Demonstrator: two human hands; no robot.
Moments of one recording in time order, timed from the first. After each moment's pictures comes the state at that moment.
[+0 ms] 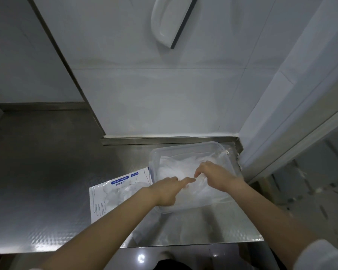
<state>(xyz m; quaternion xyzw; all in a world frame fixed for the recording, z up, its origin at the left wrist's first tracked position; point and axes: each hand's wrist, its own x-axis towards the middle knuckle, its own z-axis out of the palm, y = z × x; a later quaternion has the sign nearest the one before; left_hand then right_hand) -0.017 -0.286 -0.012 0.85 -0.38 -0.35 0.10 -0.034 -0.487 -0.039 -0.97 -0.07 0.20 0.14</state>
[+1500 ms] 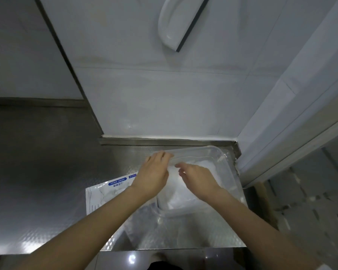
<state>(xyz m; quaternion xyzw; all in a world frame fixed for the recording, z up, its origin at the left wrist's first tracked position) 0.003 -0.268 0.004 0.95 -0.28 -0.04 0.16 -0.036 -0.421 -0.005 -0.98 -0.04 0.09 0.15</state>
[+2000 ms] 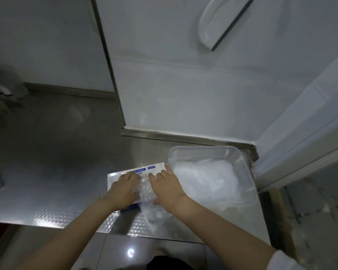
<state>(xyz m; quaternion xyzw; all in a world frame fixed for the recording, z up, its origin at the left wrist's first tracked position) -0.022 -0.135 -0.042 0.95 -0.13 -0.24 0.14 -0.038 -0.291 -0.021 -0.95 -0.24 0.13 -0.13</state>
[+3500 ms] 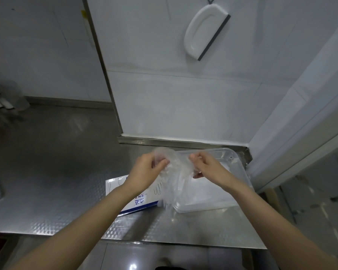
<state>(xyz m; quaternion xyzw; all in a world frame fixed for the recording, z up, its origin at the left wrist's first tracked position) -0.017 -0.204 0.035 0.88 -0.14 -0.05 0.44 -0.044 -0.404 0.047 -0.81 0.08 0.13 0.57</state>
